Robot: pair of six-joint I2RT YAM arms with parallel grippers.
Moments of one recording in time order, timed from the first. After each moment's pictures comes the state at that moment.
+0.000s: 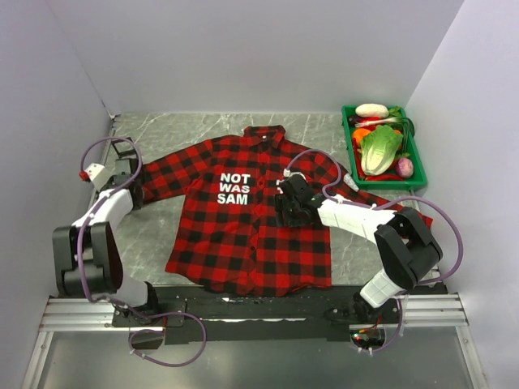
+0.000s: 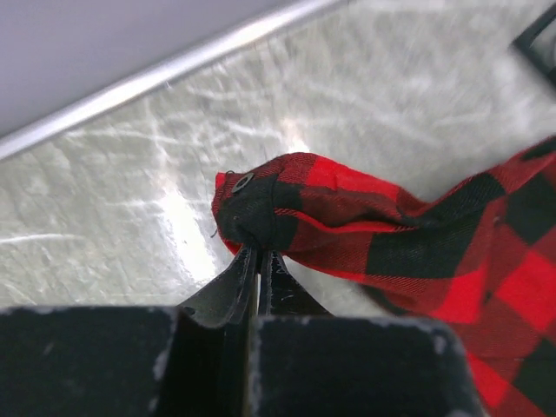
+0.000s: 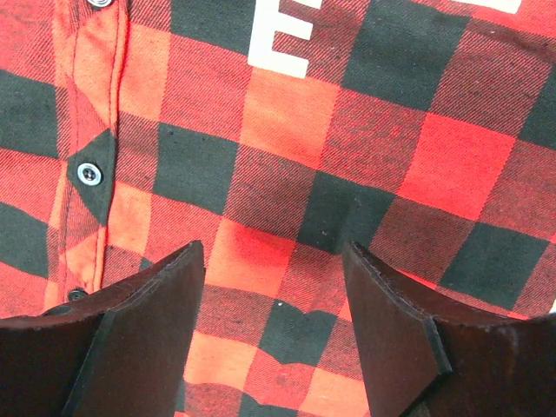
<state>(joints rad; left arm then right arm) 0.13 1.48 0.87 -0.39 -0.72 -0.81 0.65 1.56 0.91 -0.38 0.12 0.46</state>
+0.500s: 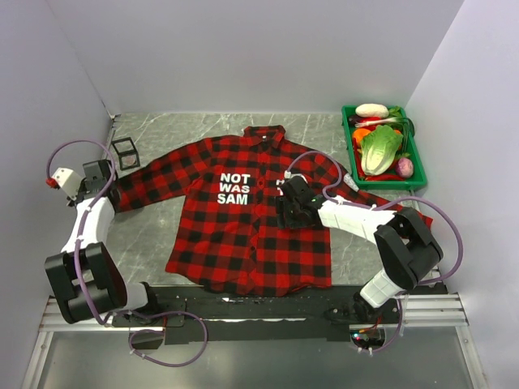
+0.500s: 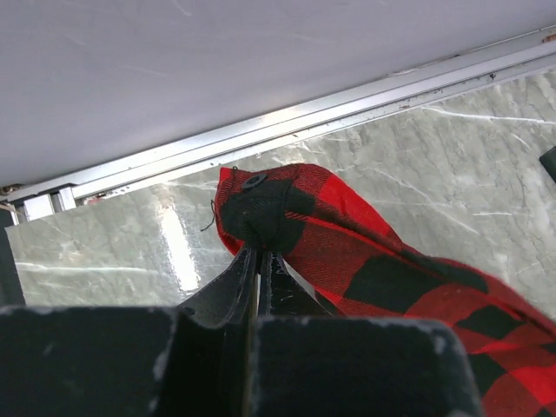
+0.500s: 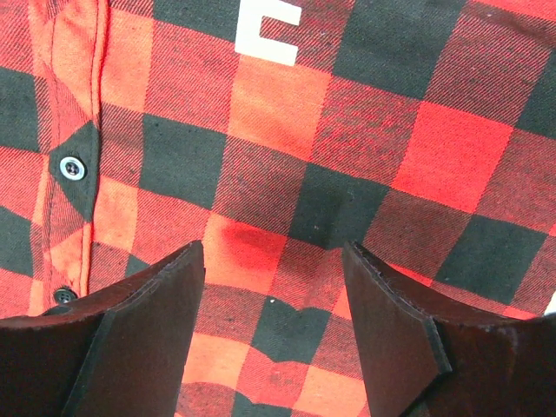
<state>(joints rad) 0.32 1.32 0.87 -0.42 -0.69 -0.72 0.65 1.56 0.89 -0.38 0.13 0.46</state>
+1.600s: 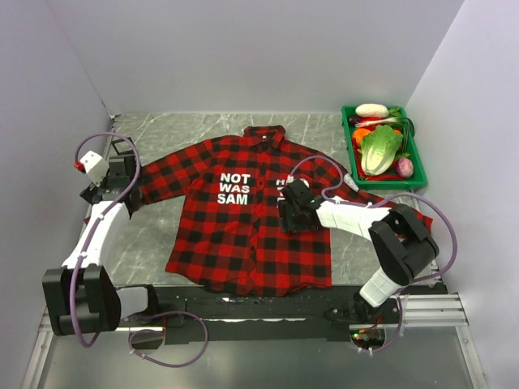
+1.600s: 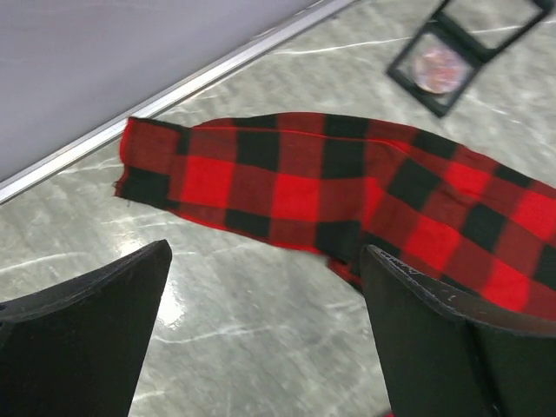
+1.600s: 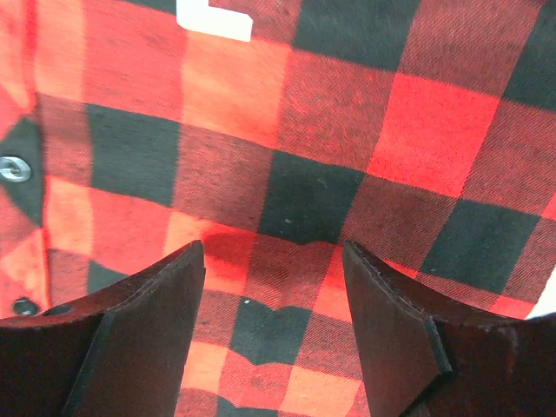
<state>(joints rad) 0.09 1.23 0.87 -0.41 -0.67 -0.69 0.64 1.58 0.87 -0.39 0.15 0.48</state>
